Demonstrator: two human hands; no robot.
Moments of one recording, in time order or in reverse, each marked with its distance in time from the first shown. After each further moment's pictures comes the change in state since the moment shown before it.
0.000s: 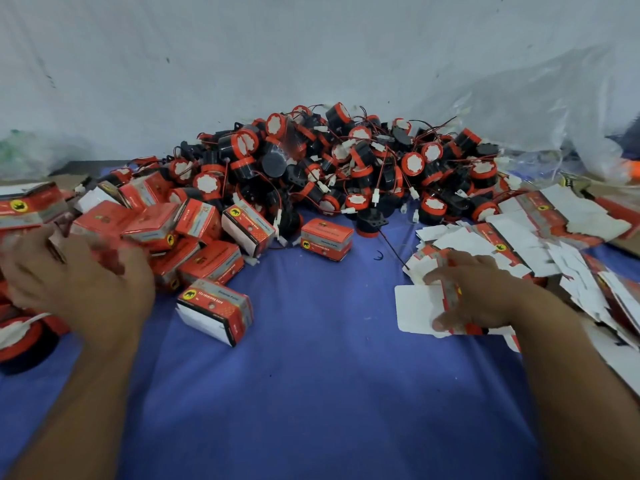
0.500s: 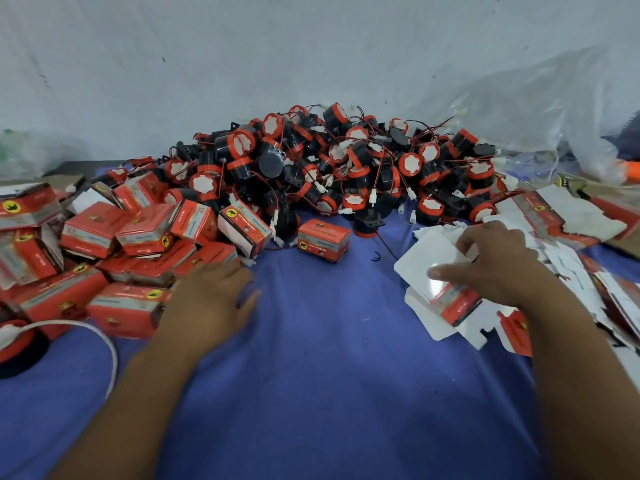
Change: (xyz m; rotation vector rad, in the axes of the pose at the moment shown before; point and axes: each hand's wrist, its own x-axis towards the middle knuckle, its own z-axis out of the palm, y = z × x) left_hand -0.051 0.071 0.005 0.077 -0.728 0.886; right_hand 0.003 0.010 -0.017 0.281 0.413 0.130
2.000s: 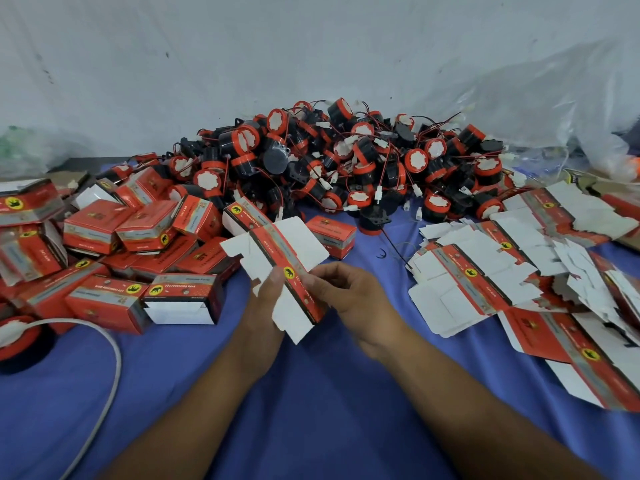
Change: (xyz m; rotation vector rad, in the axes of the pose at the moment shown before) left_hand 0.004 0.078 0.020 -1.790 0.089 -0.633; right_hand -0.048 -0.134 0.114 1.383 -0.379 -0.155
